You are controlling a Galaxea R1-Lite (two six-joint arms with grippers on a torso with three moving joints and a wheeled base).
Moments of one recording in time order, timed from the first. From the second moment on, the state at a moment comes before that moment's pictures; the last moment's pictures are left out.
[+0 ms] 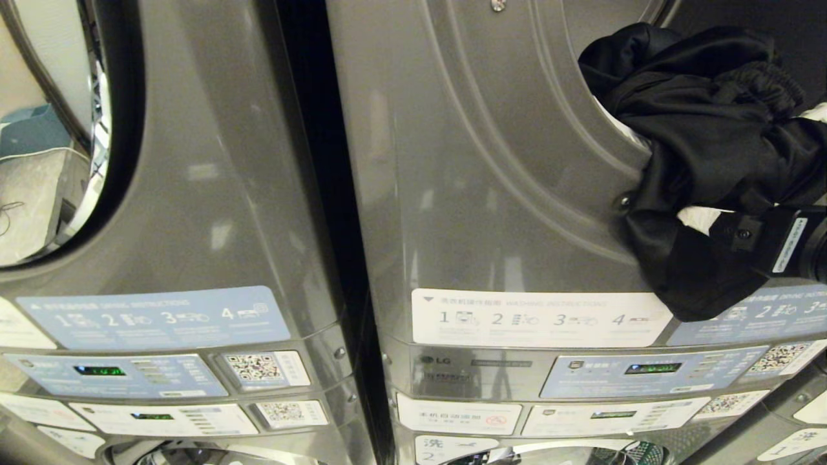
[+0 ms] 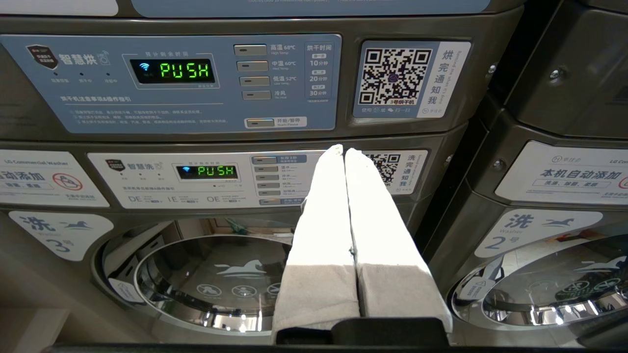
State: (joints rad) left arm 0.00 0.00 0.00 0.01 0.00 0.00; right arm 0.37 1.18 -0.83 -0.22 -0.29 0.12
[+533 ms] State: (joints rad) left arm 0.00 0.00 0.00 0.01 0.00 0.00; right arm 0.35 1.20 -0.83 -0.22 -0.29 0.12
